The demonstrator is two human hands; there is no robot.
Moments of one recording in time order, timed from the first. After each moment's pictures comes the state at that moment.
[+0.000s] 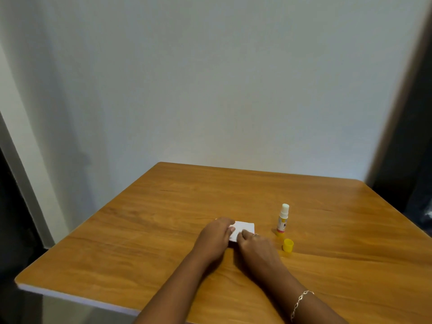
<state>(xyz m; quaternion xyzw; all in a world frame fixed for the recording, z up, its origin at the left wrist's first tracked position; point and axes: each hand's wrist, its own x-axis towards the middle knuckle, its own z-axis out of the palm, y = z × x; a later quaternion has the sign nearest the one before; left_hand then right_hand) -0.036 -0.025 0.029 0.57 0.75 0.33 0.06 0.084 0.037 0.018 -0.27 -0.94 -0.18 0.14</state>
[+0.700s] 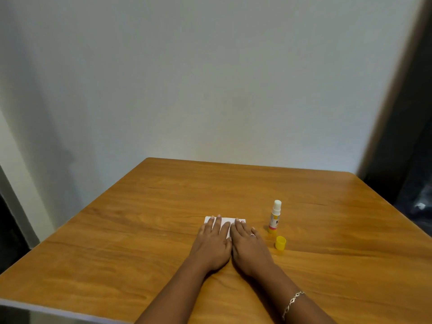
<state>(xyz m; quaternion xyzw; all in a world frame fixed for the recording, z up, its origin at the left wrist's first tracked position) -0.031 -0.003 -0.005 0.60 0.79 0.13 0.02 0.077 0.058 -0.006 -0.31 -0.94 0.08 0.12</state>
